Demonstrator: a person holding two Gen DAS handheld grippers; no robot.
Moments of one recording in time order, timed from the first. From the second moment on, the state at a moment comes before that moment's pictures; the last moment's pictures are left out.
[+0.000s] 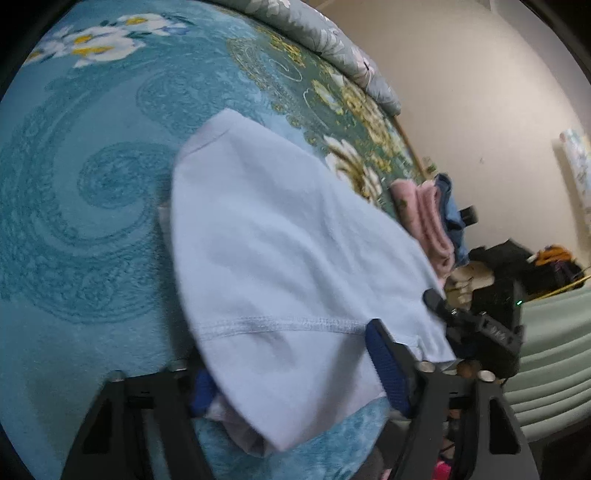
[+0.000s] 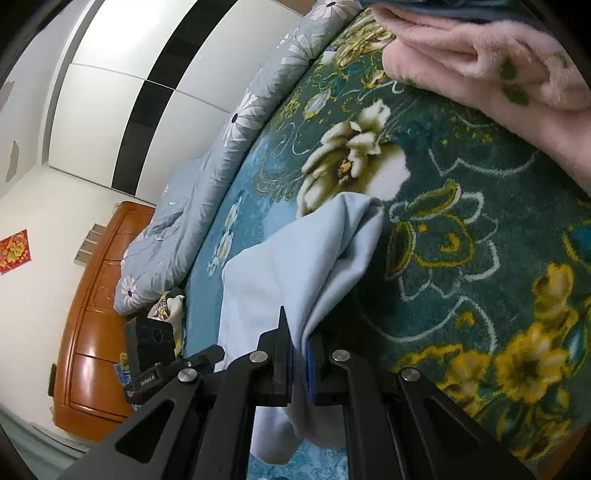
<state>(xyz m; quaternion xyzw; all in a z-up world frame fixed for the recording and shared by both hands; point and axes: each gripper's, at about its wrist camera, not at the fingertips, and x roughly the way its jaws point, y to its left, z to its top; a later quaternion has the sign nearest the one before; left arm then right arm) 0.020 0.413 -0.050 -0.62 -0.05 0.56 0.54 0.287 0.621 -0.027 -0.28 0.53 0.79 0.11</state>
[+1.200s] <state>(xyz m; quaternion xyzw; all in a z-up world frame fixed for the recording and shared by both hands) 0.163 0.689 0.128 -0.43 -0.04 0.55 0.71 0.396 0.871 0.182 -0.34 0.25 0.87 0.25</state>
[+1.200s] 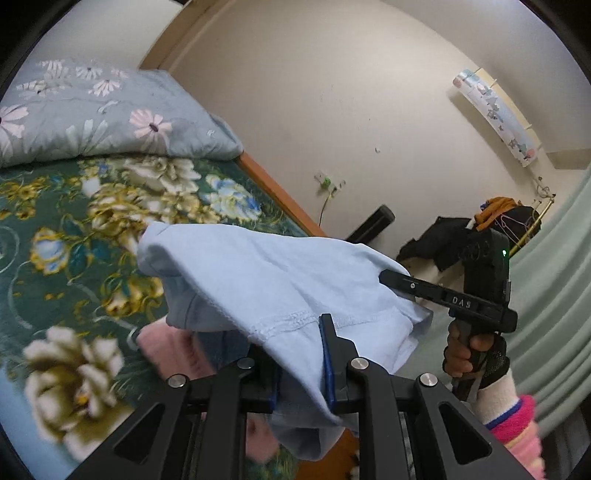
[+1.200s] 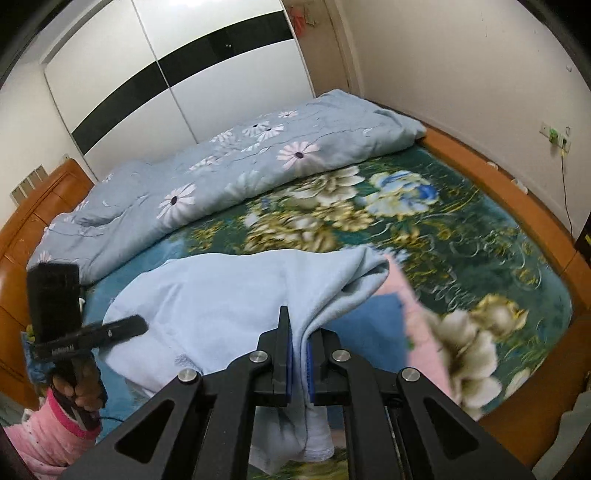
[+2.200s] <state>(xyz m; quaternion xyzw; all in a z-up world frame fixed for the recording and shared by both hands) 0.210 0.692 0.100 -0.35 0.08 0.64 0.68 0.425 0.917 0.105 -0.33 0.28 0.84 0.34</state>
